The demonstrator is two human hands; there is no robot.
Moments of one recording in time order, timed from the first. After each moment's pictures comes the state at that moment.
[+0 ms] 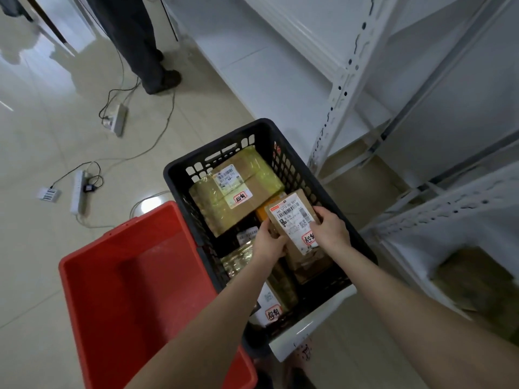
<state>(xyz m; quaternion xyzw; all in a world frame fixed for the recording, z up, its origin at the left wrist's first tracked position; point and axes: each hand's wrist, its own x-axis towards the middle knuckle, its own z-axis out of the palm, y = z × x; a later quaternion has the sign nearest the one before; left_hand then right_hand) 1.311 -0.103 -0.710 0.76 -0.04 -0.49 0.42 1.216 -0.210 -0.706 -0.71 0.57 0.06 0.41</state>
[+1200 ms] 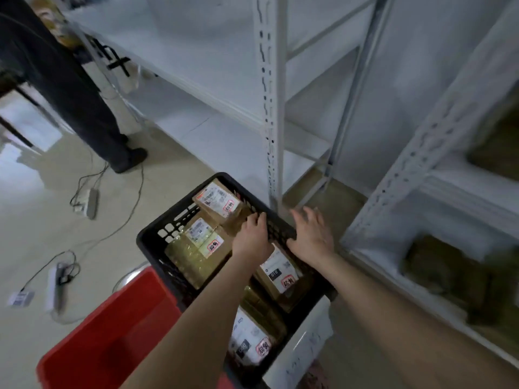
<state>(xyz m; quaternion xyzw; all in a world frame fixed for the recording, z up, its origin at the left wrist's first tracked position) 1.309 -0.166 -0.633 0.81 -0.54 -0.23 0.00 1.178 -0.221 -0.631 -0.81 0.54 0.02 0.24</state>
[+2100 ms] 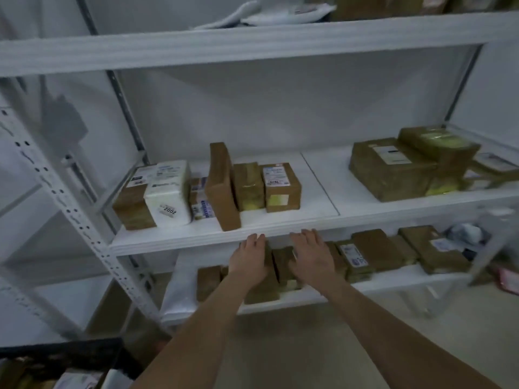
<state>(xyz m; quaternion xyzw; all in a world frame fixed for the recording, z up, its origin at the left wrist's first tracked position) 0.770 -0.058 -0.448 0.47 -0.88 -0.10 0.01 0.629 0.014 -0.446 -0.57 0.81 -0.11 0.08</state>
